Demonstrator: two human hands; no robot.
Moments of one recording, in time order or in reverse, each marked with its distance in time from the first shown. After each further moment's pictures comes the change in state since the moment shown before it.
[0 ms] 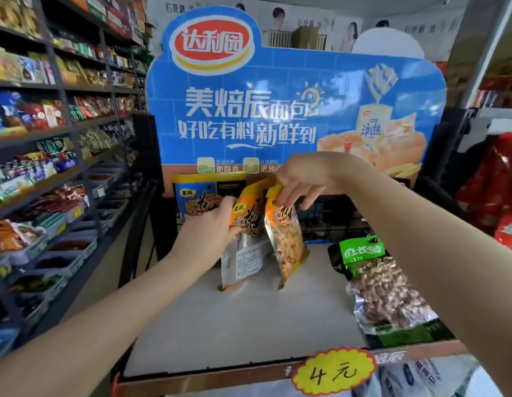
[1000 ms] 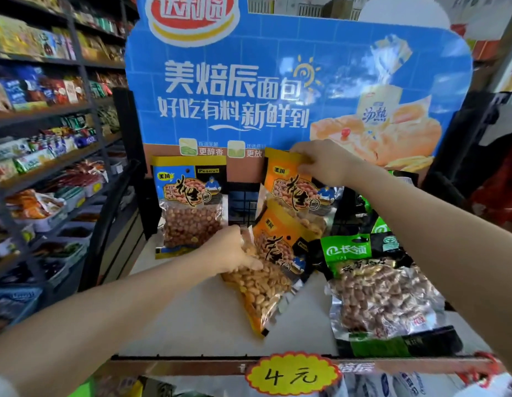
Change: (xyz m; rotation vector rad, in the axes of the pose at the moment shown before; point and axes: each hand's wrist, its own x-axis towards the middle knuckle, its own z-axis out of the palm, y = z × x) left_hand 0.008 0.052 0.061 -0.558 -0.620 -0.463; right_hand 0.043 0.087 -0.035 -0.418 0.375 -0.416
